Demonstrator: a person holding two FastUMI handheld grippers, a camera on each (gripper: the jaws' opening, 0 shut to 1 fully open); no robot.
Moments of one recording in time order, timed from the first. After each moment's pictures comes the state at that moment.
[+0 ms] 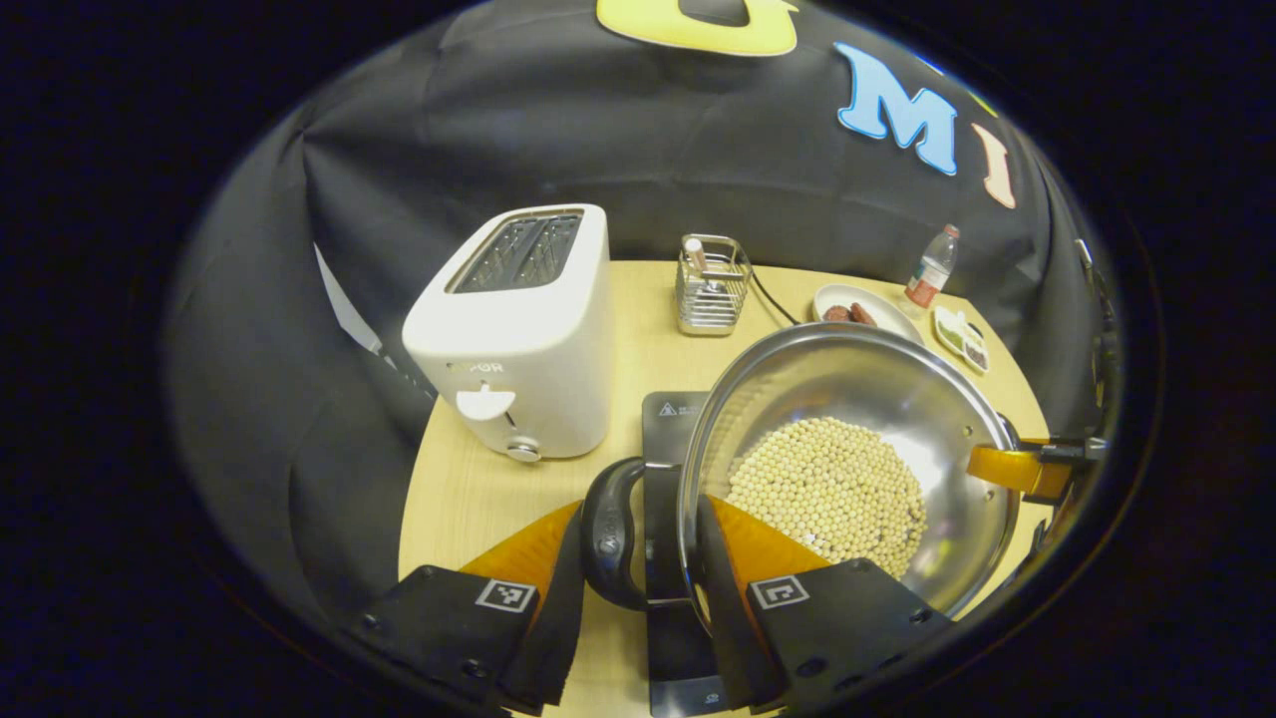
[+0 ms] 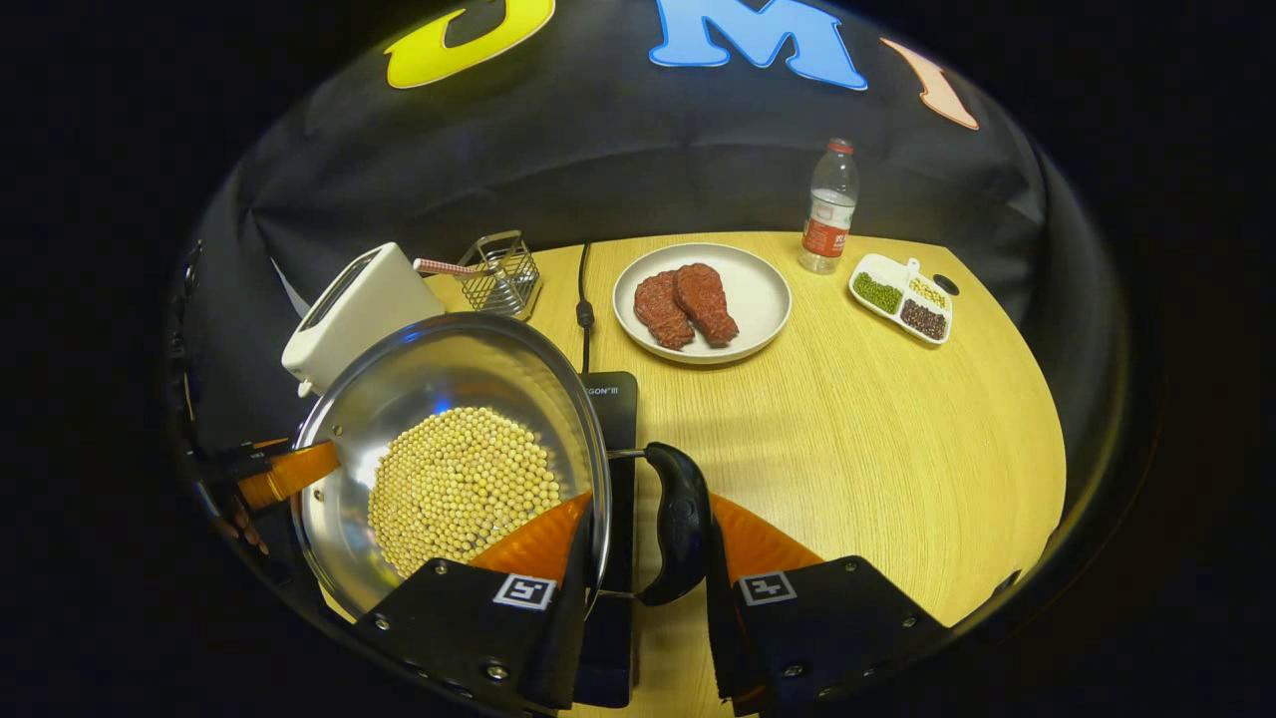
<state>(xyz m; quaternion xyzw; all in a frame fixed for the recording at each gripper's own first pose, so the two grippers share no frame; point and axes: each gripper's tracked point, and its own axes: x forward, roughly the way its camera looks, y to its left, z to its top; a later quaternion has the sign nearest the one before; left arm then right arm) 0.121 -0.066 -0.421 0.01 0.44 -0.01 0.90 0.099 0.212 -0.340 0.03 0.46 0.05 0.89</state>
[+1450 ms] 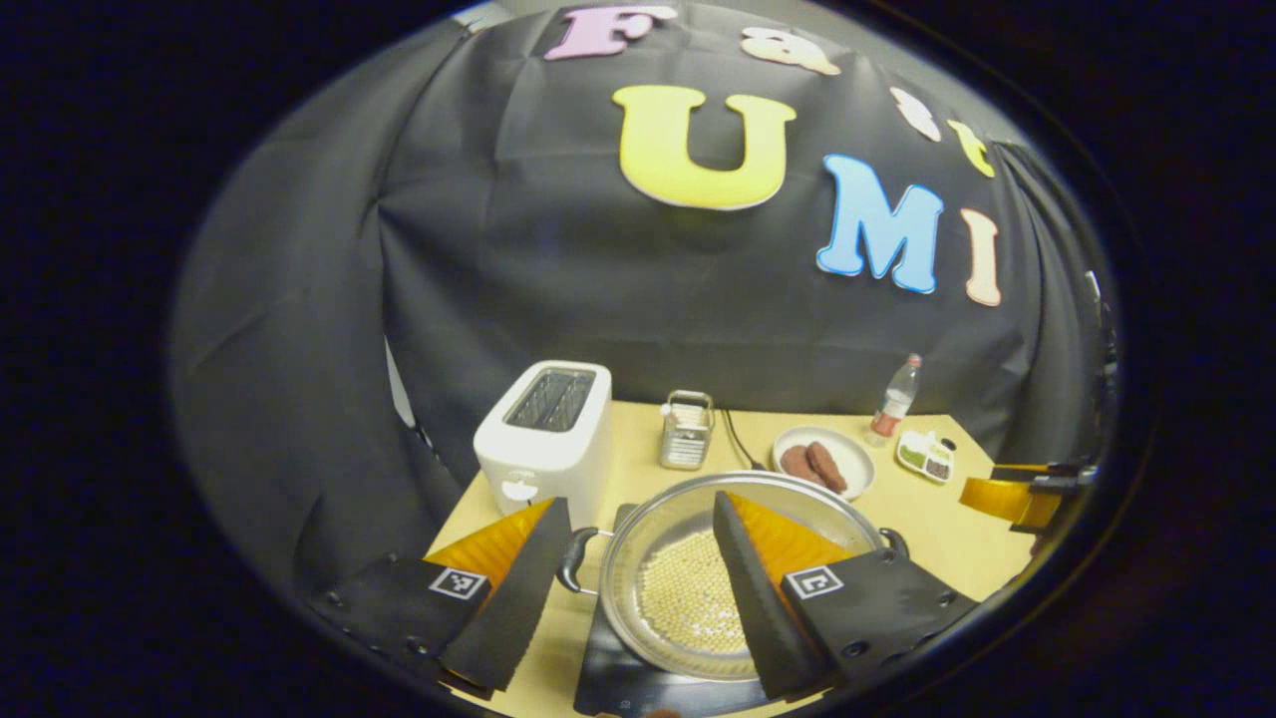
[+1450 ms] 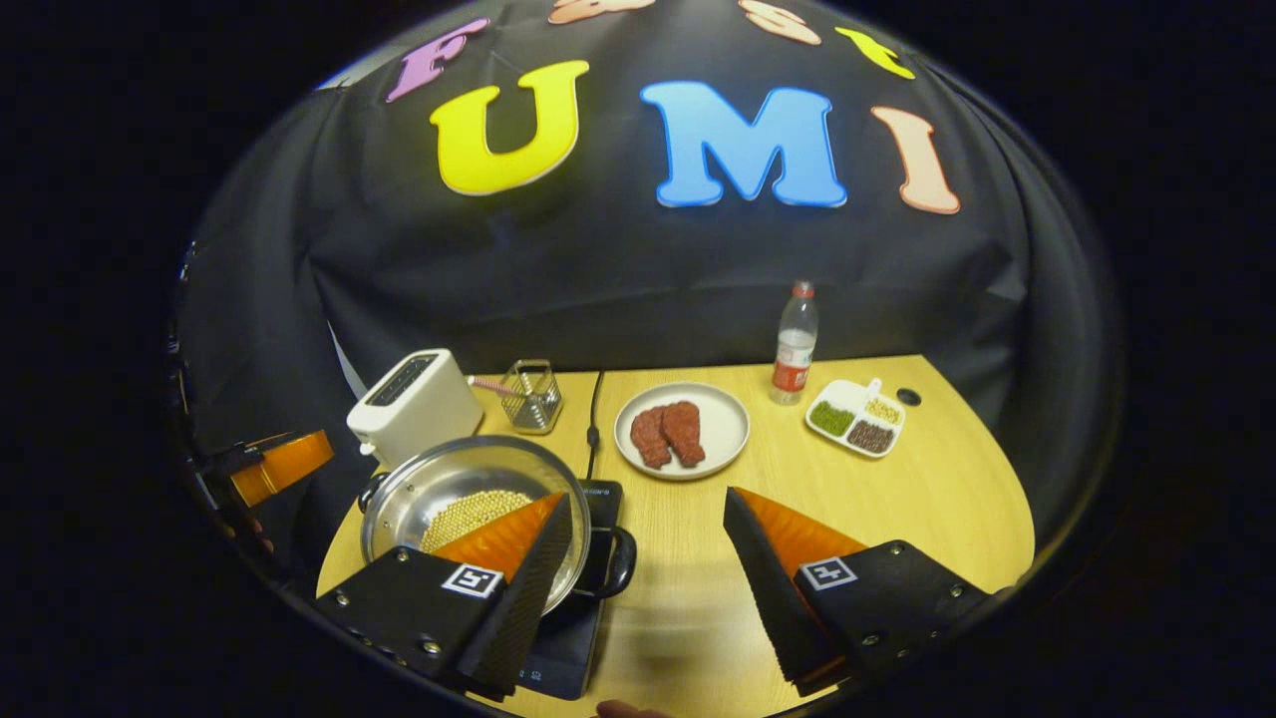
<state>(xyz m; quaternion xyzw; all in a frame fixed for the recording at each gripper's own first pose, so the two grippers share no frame) 0.083 -0.123 -0.224 0.00 0.22 0.04 0.98 0.094 0.156 -0.188 0.02 0.26 0.08 0.96</state>
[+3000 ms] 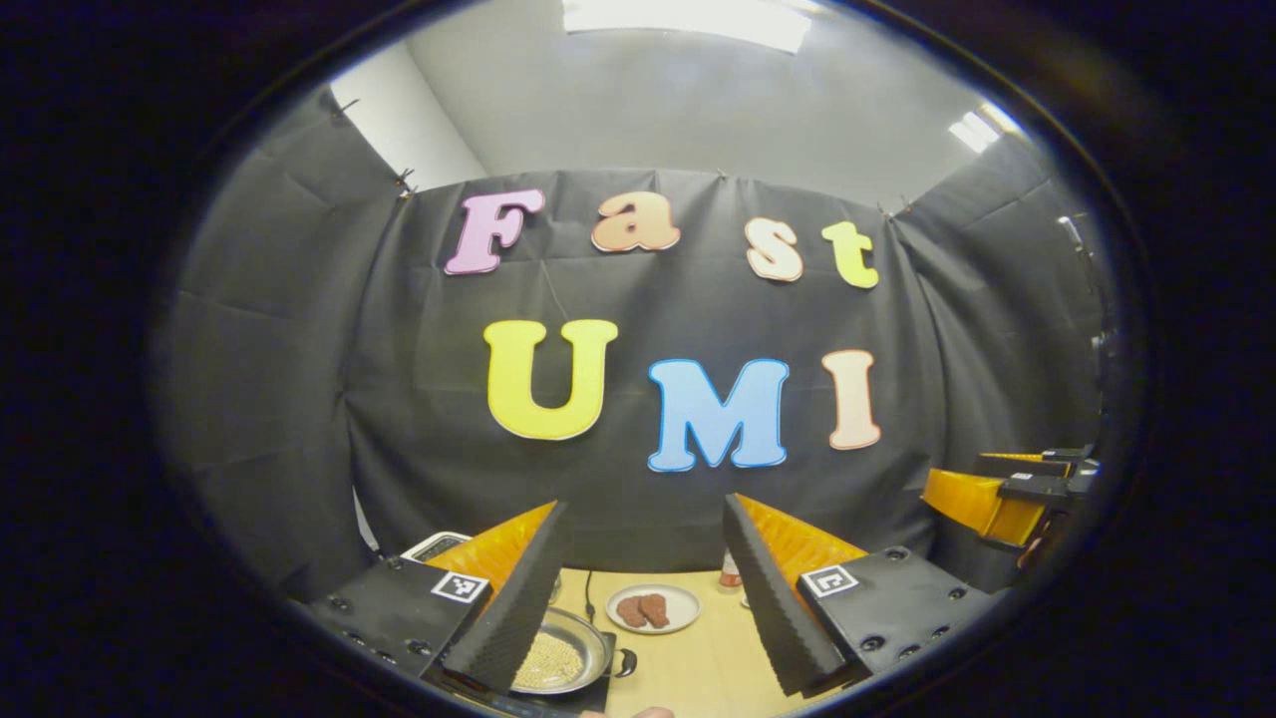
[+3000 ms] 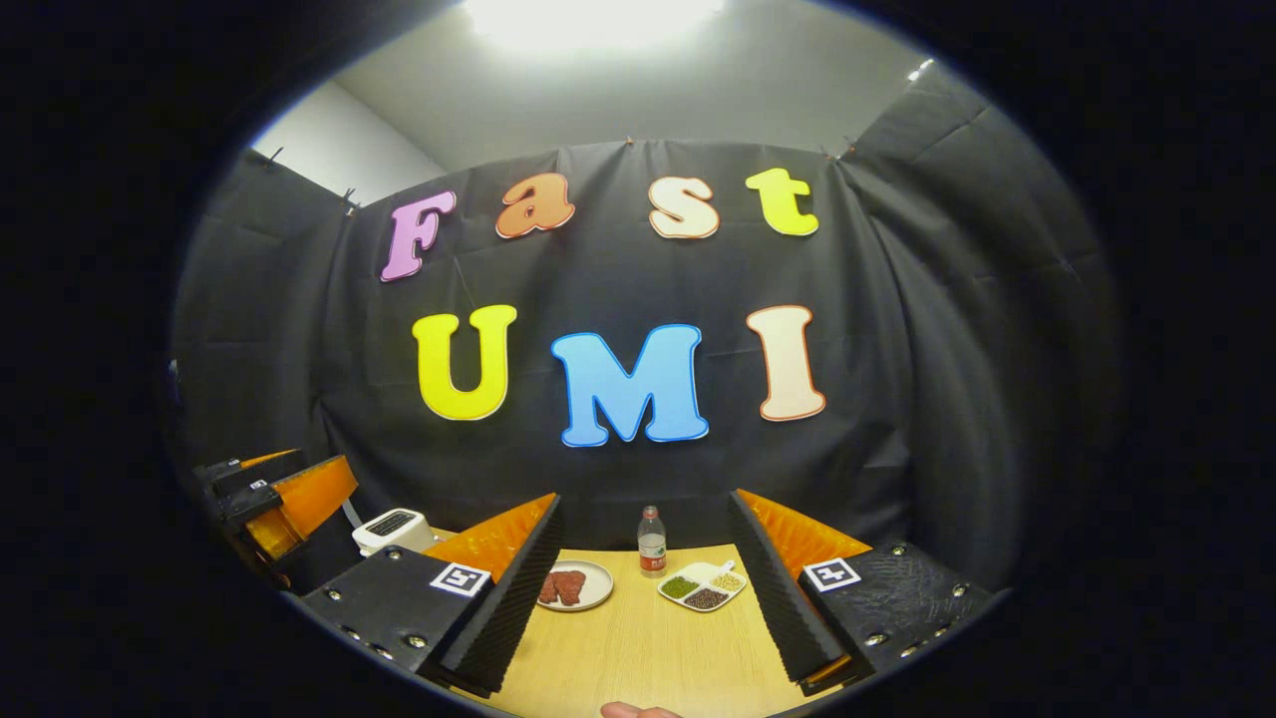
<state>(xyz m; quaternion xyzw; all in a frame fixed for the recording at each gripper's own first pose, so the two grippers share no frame) 0.007 -0.083 0.038 0.02 -0.02 0.00 1.00 0.003 -0.058 0.033 0.03 0.02 0.04 1.00</state>
